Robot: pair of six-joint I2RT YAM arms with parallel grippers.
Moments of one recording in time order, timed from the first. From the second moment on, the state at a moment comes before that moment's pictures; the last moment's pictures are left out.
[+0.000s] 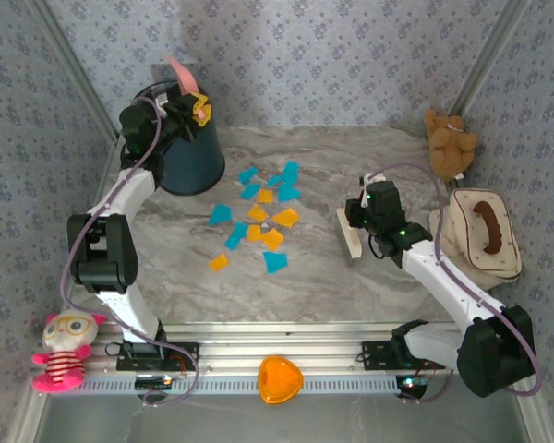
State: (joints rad) left arm -0.05 1.78 1.38 0.58 0.75 -1.88; right arm 0.36 1.15 0.80 -0.27 0.12 0.27
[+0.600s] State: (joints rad) left arm -0.05 1.78 1.35 0.74 0.70 -2.01; right arm 0.36 1.15 0.80 -0.27 0.11 0.27
